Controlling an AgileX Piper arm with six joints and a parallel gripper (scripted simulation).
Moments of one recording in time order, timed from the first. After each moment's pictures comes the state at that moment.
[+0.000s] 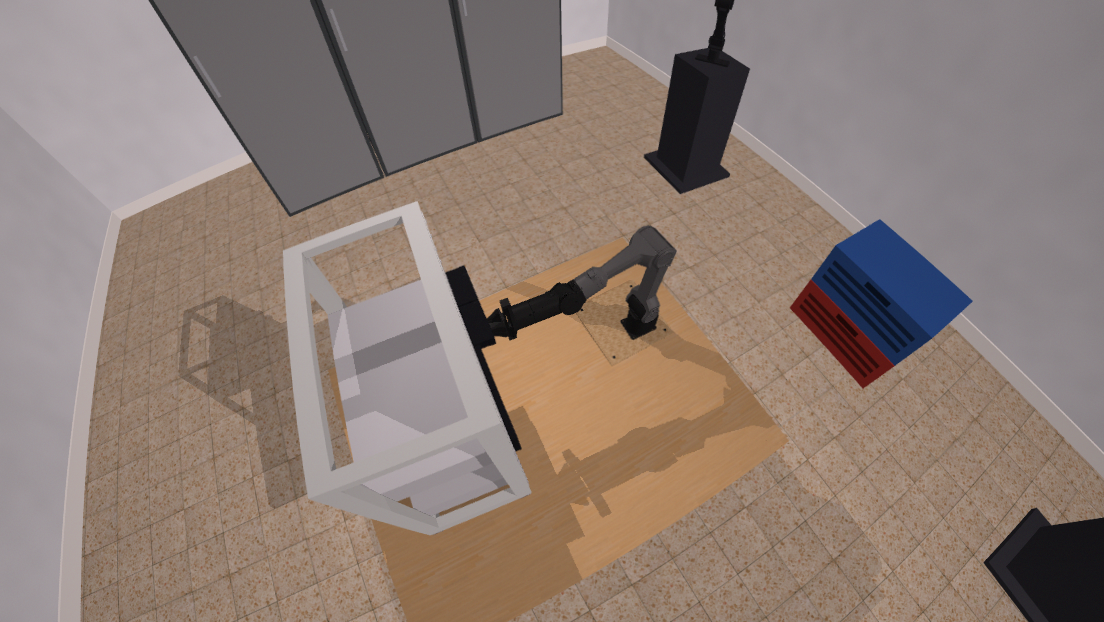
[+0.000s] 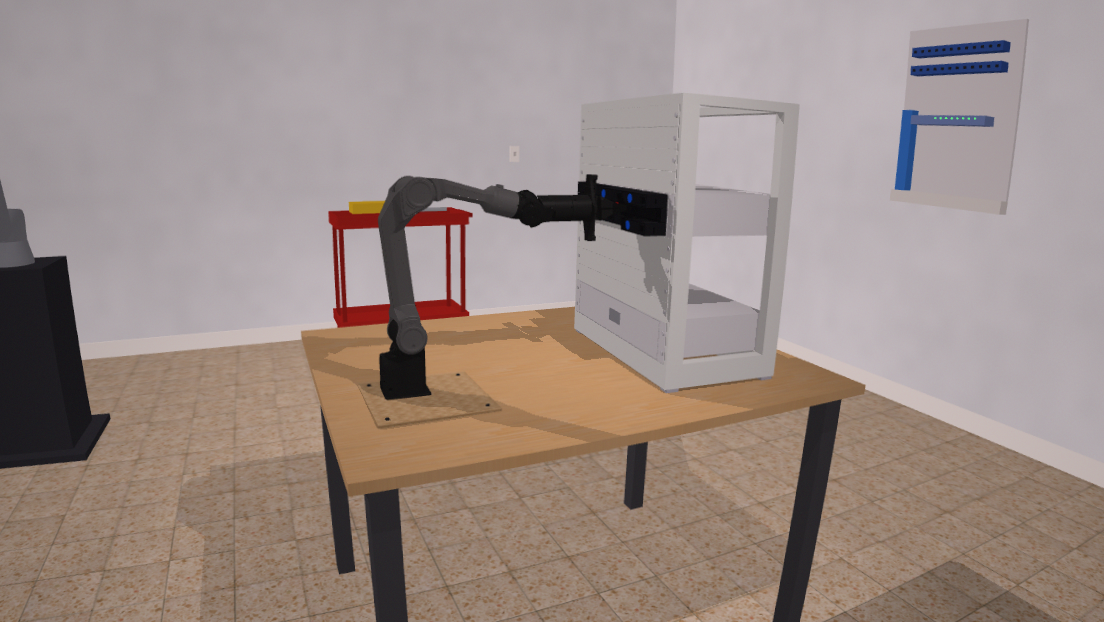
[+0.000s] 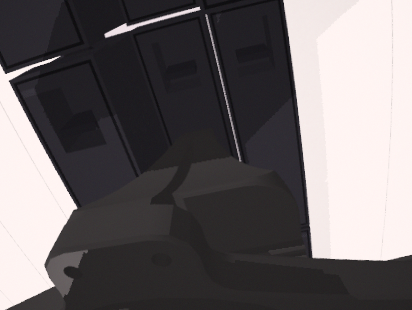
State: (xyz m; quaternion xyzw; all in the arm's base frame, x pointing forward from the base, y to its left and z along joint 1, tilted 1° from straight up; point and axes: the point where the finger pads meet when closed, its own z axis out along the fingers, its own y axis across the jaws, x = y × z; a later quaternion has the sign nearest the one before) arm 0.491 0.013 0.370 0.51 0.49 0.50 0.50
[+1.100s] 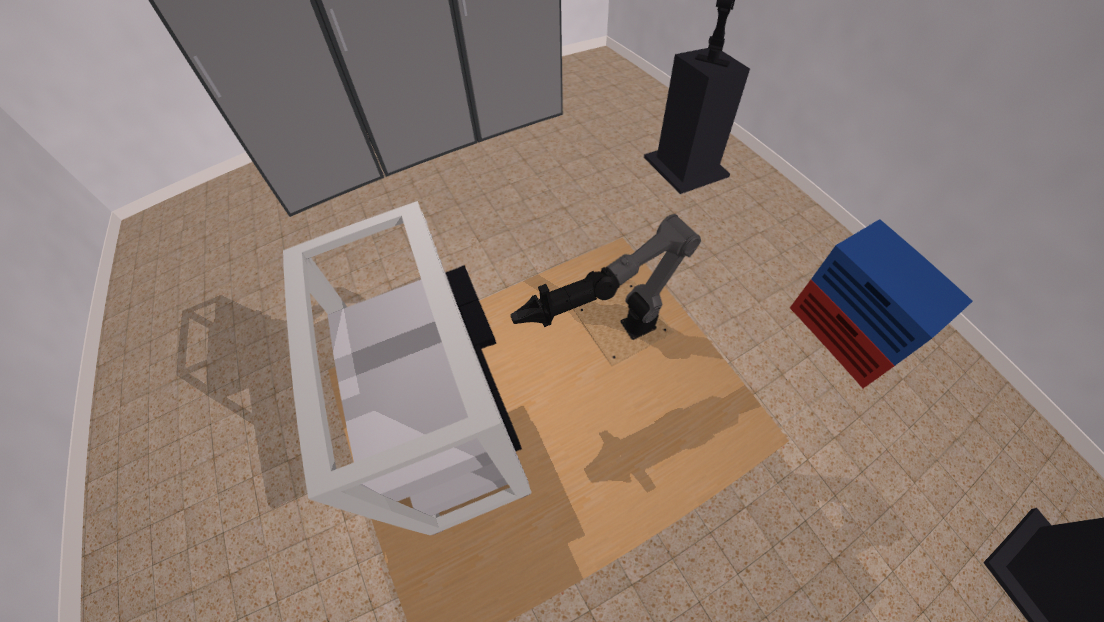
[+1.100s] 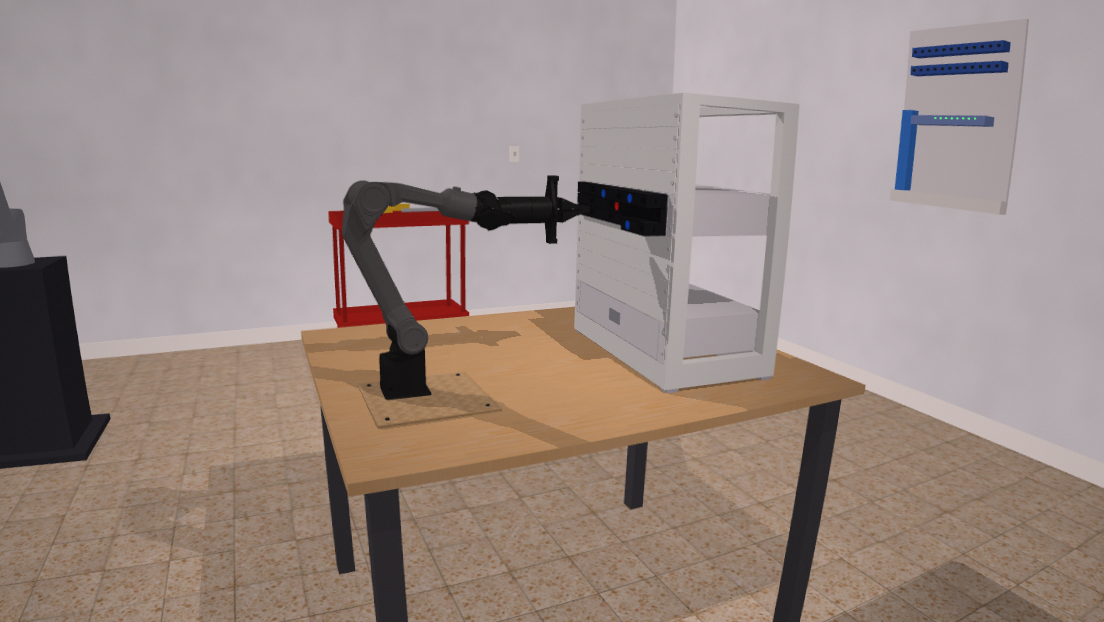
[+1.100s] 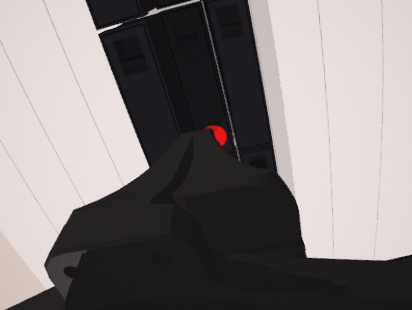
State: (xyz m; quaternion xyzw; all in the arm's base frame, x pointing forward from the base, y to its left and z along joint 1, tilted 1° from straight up) arm 0.400 0.015 0.366 0.51 0.49 0.50 0.50
